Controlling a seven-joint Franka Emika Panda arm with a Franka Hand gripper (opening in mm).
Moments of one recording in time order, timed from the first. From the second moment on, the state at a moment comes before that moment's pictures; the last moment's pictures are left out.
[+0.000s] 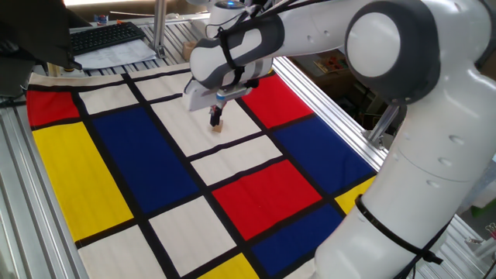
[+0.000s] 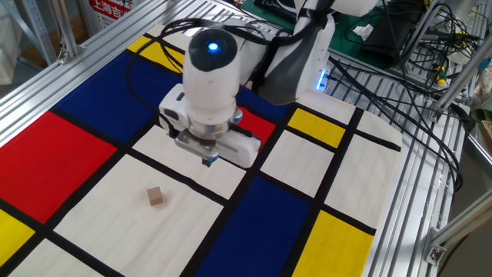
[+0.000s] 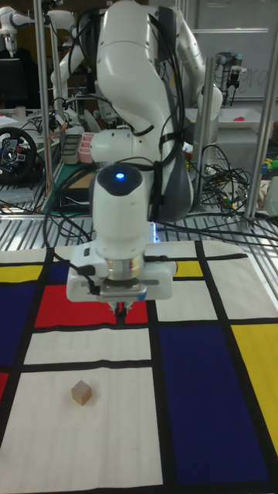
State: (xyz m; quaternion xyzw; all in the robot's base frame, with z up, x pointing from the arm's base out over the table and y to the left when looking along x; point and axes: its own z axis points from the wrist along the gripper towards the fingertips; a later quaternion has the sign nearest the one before) arm 0.529 -0.023 0.178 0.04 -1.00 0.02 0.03
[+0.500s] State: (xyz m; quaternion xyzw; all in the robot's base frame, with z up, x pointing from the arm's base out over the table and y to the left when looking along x) arm 0.537 -0.053 0.172 -0.04 -1.00 0.01 0.03
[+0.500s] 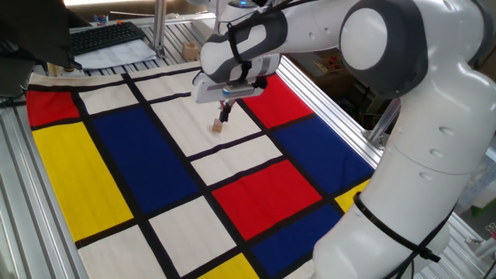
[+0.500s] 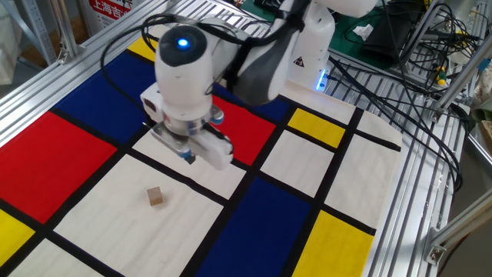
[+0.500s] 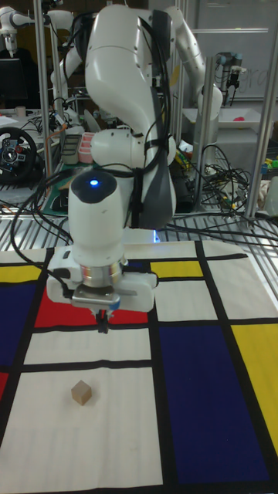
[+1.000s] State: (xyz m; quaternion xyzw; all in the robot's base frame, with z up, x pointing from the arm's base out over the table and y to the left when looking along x) arm 0.540 -0.091 0.163 -0.13 -0.99 0.02 0.02
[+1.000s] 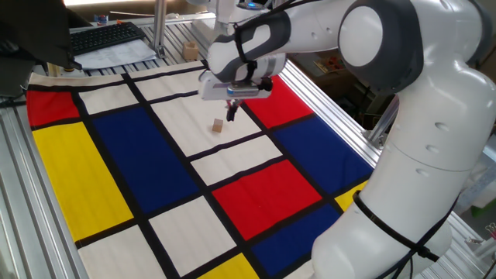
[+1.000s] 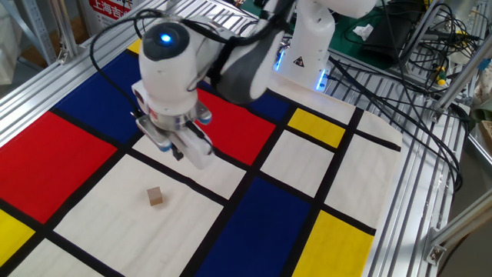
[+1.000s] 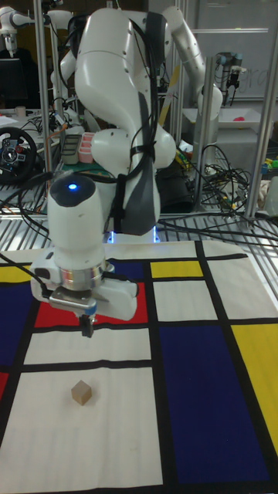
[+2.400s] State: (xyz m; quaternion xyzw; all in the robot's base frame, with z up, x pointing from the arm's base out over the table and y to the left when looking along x) arm 0.539 -0.098 0.157 -0.17 -0.99 0.02 -0.02
